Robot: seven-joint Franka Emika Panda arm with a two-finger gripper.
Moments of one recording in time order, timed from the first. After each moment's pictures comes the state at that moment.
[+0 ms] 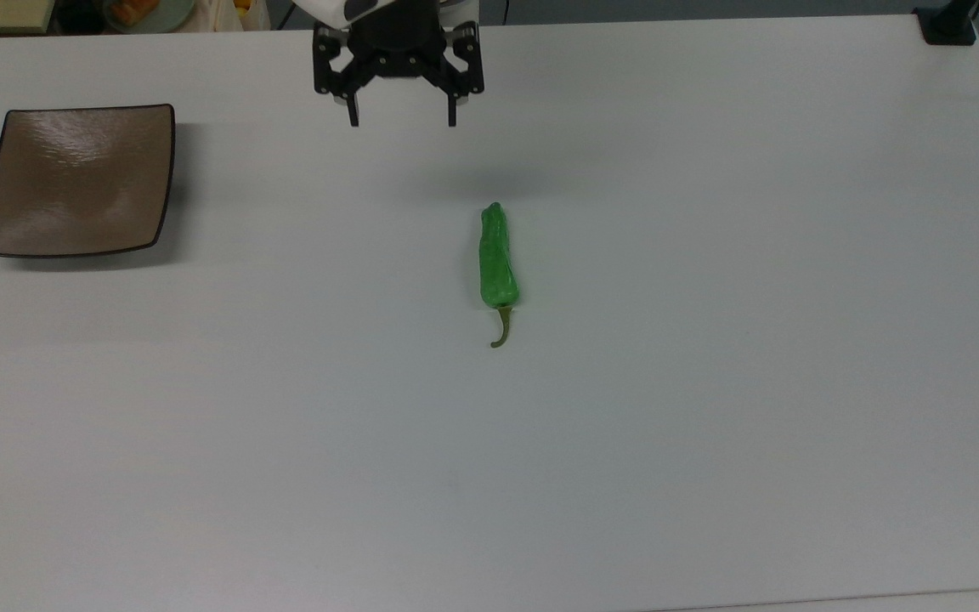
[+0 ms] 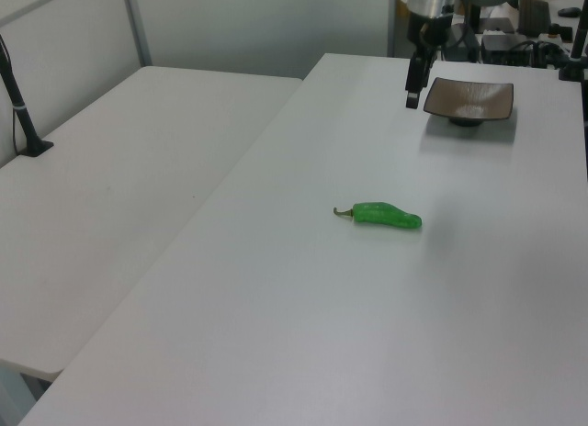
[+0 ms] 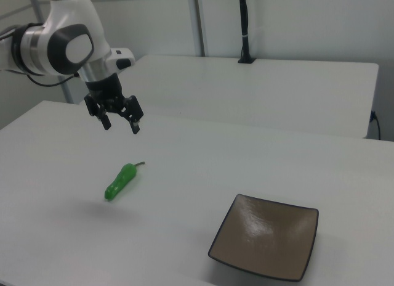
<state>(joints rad) 0.09 0.04 0.04 -1.79 -0.04 1.94 0.01</state>
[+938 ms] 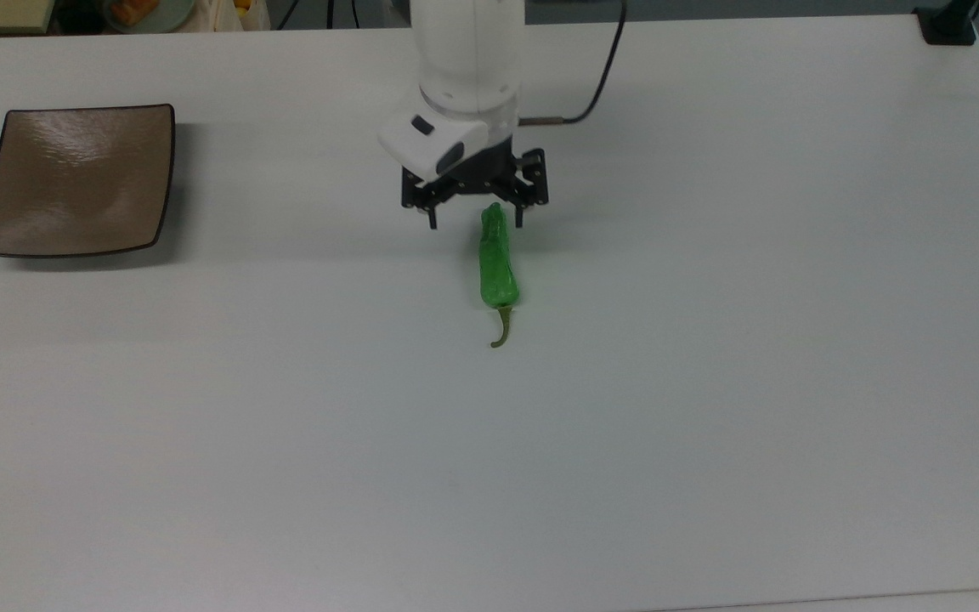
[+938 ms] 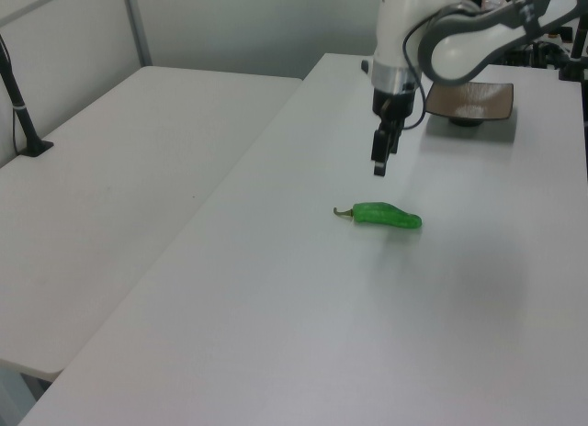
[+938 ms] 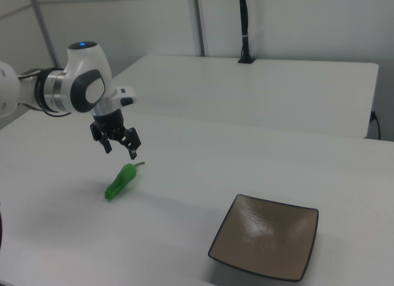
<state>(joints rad) 0.11 0.27 0.12 -1.81 -0.04 2.15 0.14</state>
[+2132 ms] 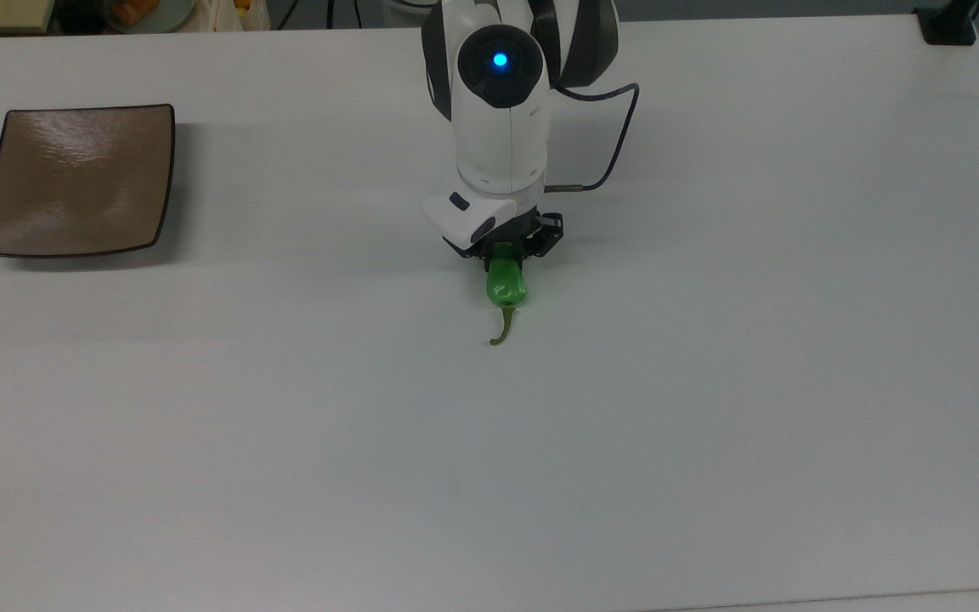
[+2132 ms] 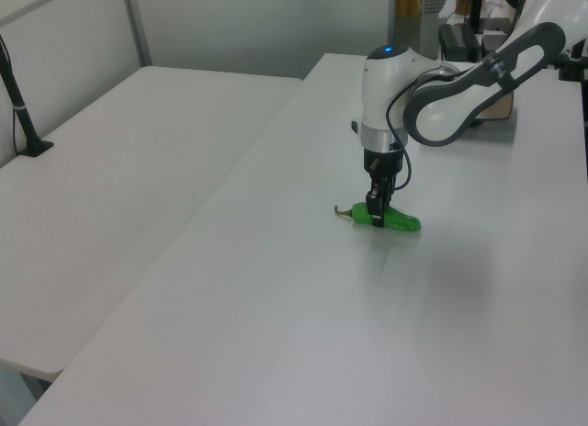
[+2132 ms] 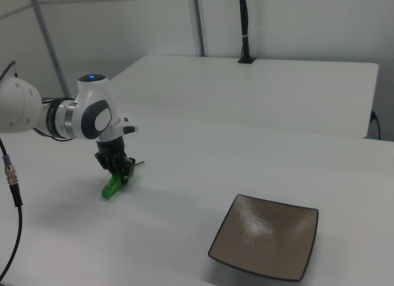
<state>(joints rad) 0.12 0.42 0.16 -1.82 -0.04 2.25 0.20</state>
